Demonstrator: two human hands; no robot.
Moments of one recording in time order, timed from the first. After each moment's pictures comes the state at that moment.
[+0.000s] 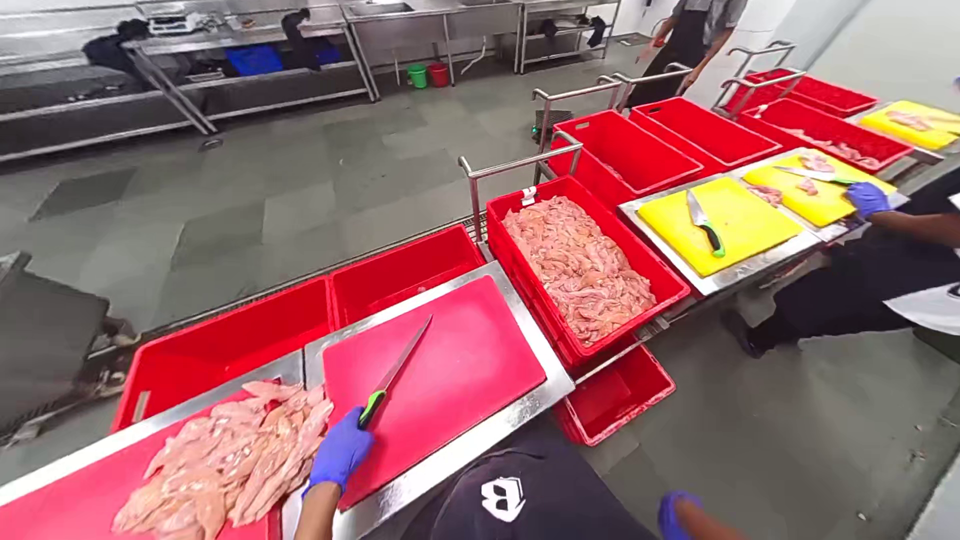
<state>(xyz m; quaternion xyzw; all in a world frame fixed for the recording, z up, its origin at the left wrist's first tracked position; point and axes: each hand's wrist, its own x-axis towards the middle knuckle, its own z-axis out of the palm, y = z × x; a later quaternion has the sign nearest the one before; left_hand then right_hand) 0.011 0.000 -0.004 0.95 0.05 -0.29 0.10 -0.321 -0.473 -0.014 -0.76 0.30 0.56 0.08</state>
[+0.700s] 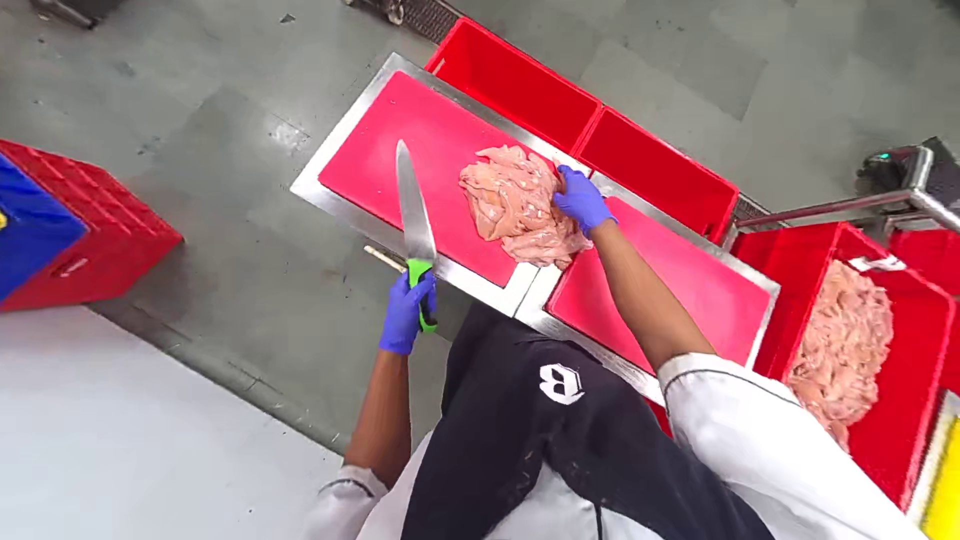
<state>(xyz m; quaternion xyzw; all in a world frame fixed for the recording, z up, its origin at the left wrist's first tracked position) -0.189 0.262 -0.014 0.55 0.37 0.10 0.75 0.152 0.069 0.010 -0.92 -0.23 0.24 0.20</state>
